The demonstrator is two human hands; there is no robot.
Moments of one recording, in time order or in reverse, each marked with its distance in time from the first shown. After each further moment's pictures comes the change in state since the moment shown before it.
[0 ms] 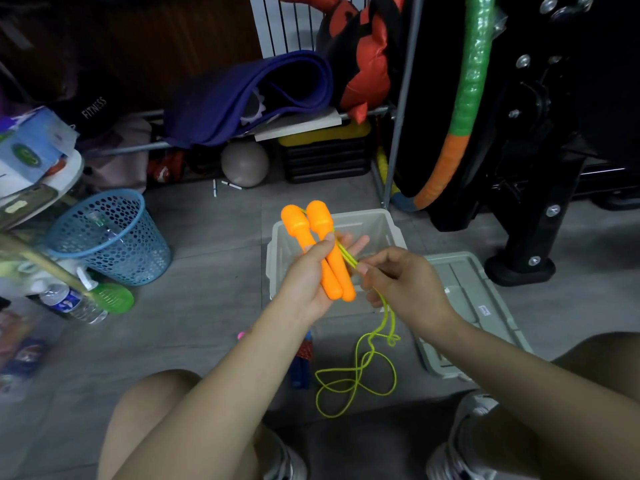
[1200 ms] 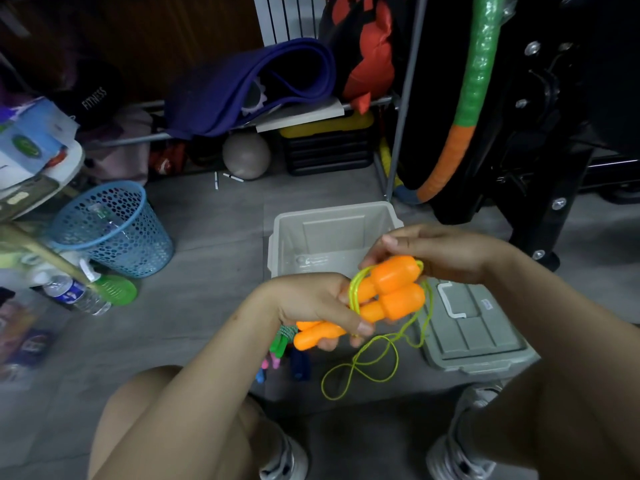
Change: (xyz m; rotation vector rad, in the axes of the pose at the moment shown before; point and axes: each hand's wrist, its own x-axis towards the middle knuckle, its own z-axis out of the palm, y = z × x) left_hand -0.032 0.025 -0.010 1.103 -0.670 -0.516; right_hand 0.033 -0.035 -0.060 -0.036 -0.831 0.061
